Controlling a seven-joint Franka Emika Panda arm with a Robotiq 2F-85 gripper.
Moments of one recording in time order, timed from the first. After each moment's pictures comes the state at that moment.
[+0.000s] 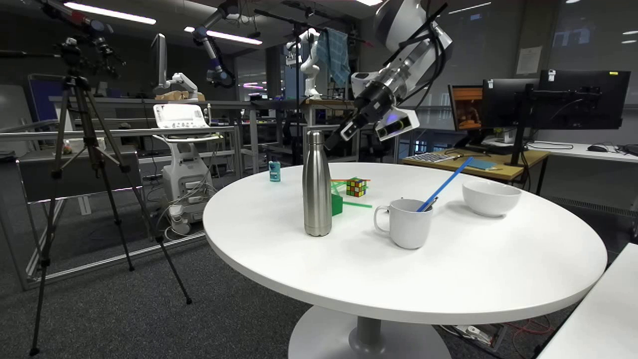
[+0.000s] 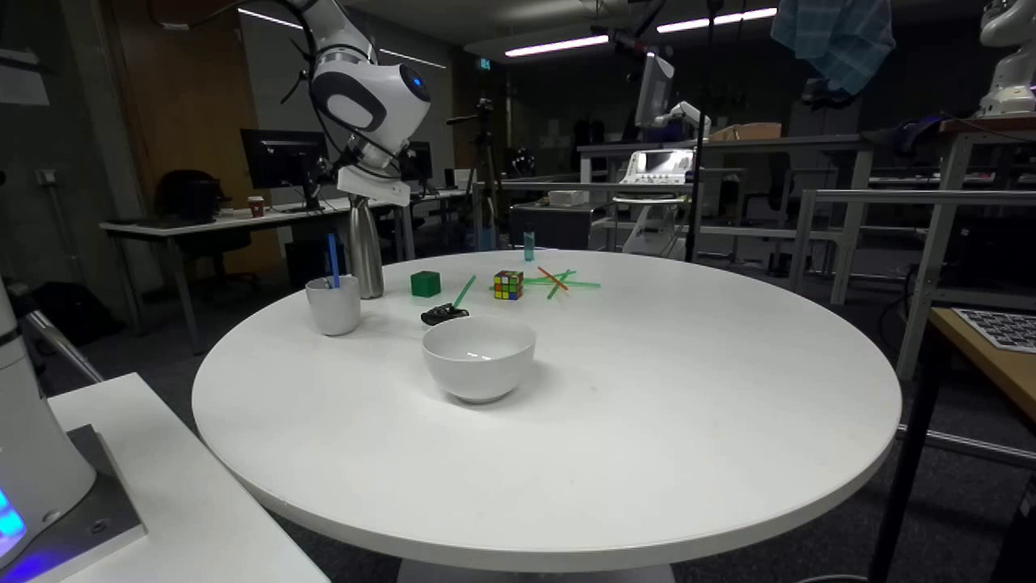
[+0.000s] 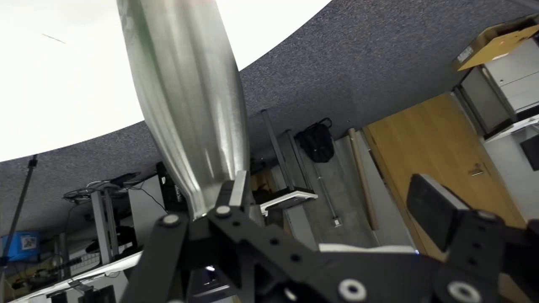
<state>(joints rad) 0.08 0.24 0.15 -2.07 1.13 2.11 -1.73</state>
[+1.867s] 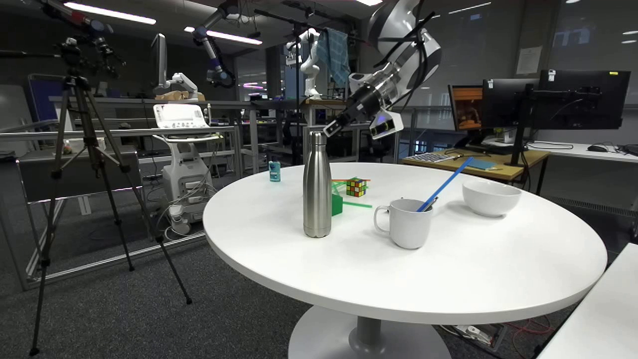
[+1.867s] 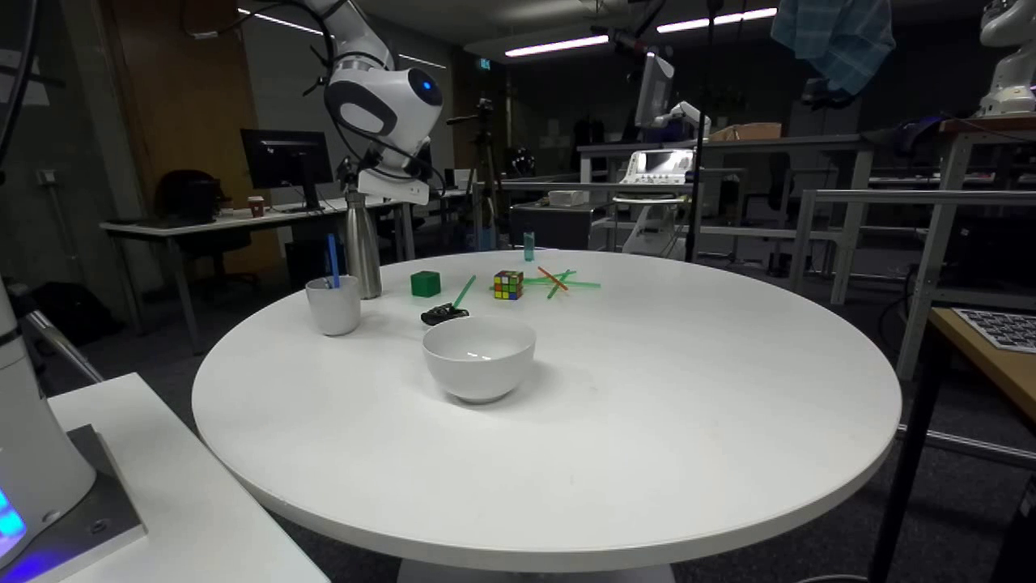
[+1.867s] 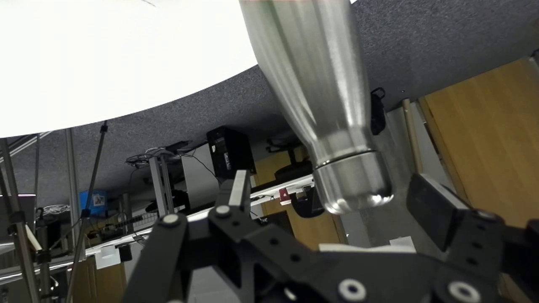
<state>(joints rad) 0.08 0.32 0.14 -1.98 1.25 2.23 -1.76</state>
